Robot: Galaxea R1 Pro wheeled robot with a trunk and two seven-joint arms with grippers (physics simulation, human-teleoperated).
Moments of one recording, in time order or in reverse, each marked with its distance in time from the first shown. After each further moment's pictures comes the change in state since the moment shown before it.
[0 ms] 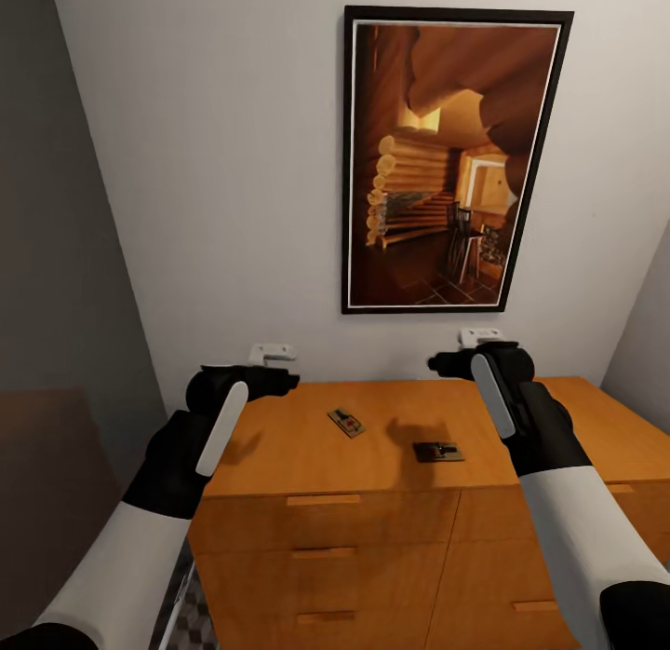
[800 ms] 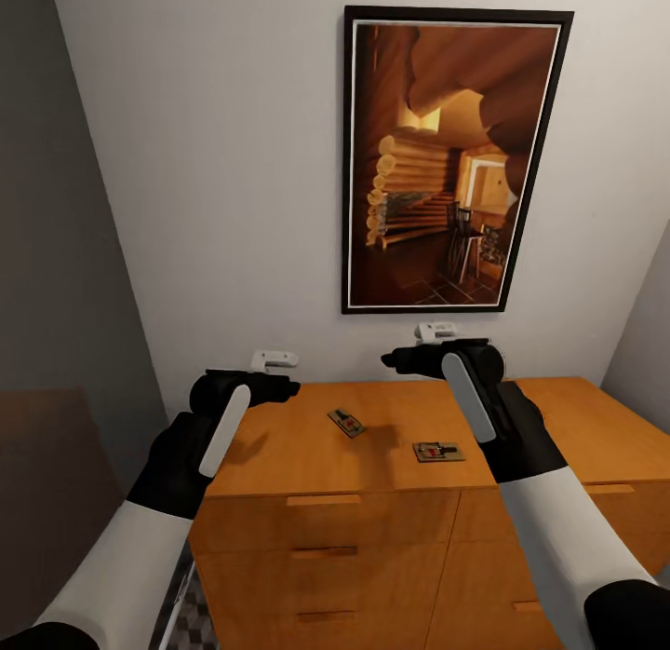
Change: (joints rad) left arm 0.000 0.000 0.000 0.049 0.003 0.001 -0.008; right arm 0.000 0.055 0.131 -0.082 -0.154 0.000 0.037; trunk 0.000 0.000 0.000
